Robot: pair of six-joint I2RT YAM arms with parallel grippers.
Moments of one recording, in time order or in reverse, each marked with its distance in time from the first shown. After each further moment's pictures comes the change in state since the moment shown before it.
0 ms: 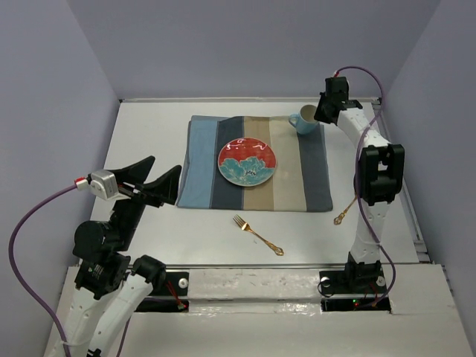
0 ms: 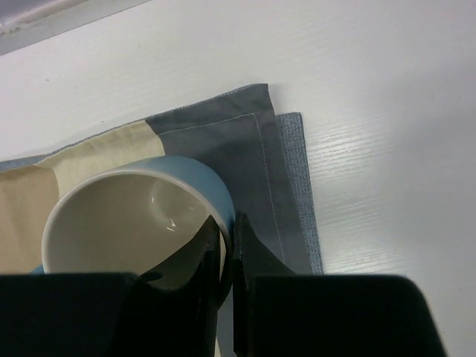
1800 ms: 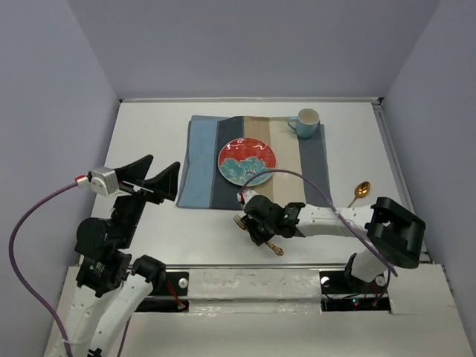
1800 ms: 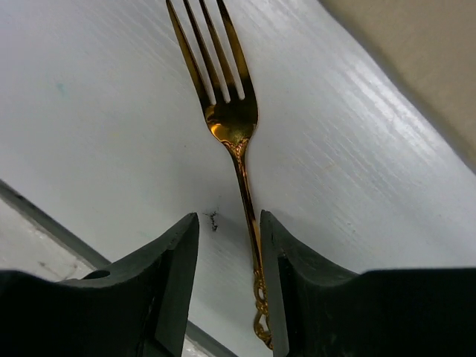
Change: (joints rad) left arm 0.015 0.019 0.000 -0.001 -0.034 0.000; right arm 0.993 -0.607 -1.037 0.142 -0.027 0.045
